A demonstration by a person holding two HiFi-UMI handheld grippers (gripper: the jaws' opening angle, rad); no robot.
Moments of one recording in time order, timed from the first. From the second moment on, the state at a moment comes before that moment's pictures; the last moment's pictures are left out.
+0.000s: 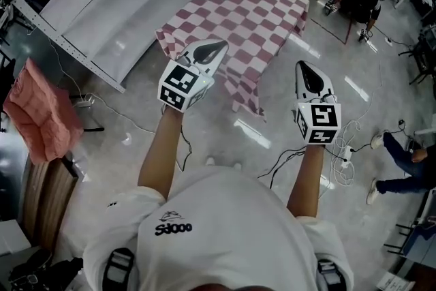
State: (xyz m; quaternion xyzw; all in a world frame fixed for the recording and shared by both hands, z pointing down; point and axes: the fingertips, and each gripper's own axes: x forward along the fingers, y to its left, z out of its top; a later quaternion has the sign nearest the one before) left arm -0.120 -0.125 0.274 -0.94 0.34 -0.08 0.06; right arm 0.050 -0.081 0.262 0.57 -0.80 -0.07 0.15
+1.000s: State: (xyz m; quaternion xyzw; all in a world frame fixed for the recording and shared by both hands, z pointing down) left arm -0.103 -0.128 0.246 -0.94 0.33 -0.08 0.10; right arm 0.051 -0.088 0.239 0.57 -0.80 -0.10 0.16
